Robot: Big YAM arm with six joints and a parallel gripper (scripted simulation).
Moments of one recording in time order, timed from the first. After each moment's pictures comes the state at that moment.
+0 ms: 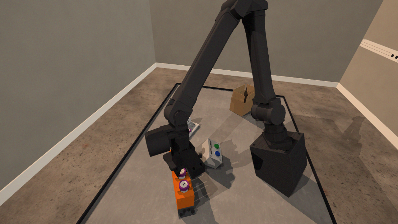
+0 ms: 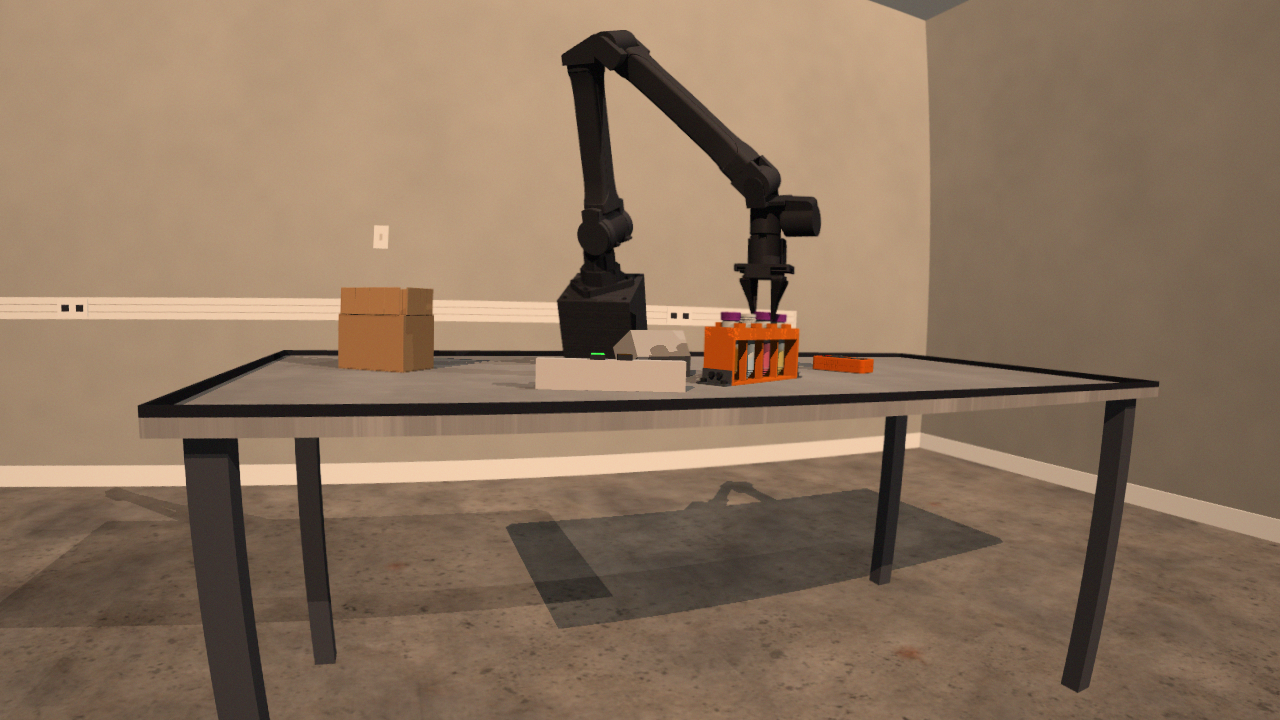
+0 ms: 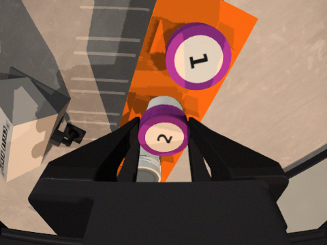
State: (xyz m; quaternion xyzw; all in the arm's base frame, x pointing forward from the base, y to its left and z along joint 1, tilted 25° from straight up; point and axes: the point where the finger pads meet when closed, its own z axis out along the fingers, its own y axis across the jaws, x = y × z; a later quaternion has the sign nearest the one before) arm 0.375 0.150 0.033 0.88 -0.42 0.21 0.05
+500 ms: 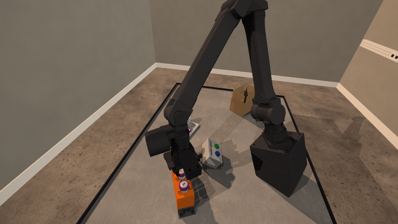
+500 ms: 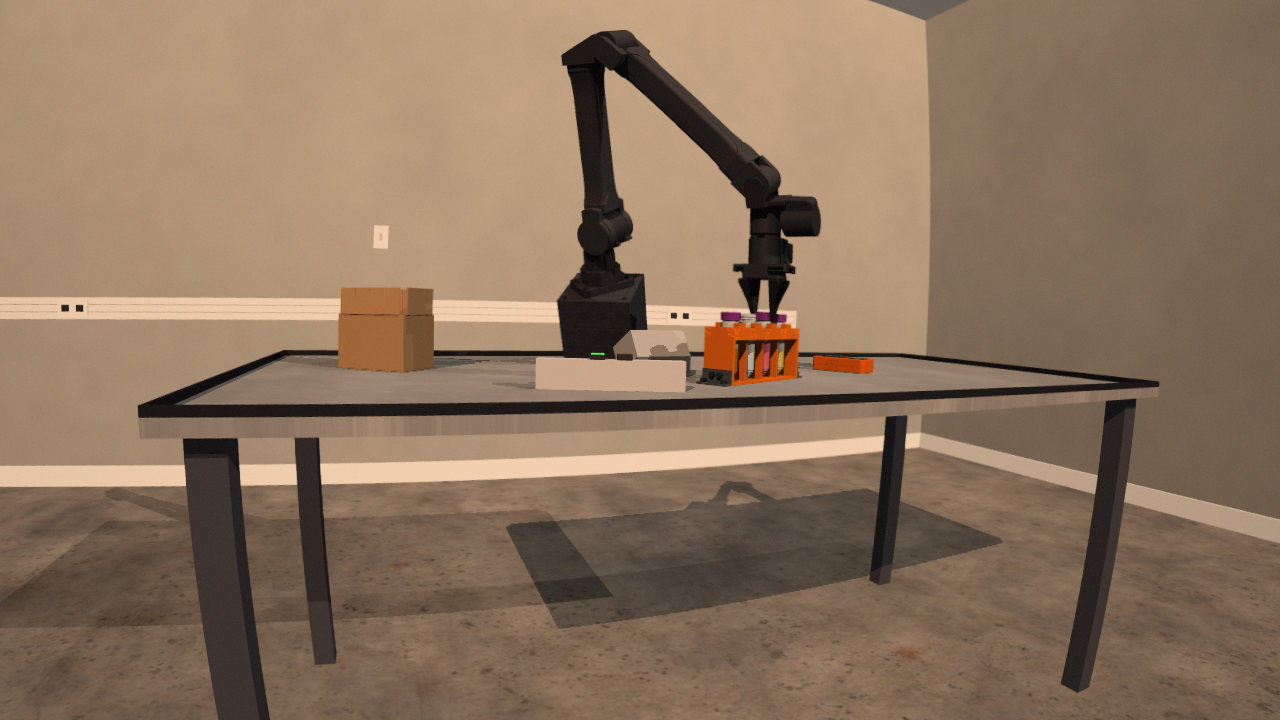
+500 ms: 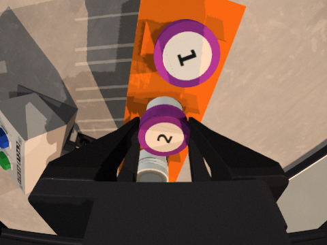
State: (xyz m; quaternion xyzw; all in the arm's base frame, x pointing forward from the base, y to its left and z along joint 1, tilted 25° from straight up) arm 0.375 0.150 0.033 0.85 -0.48 0.21 0.04
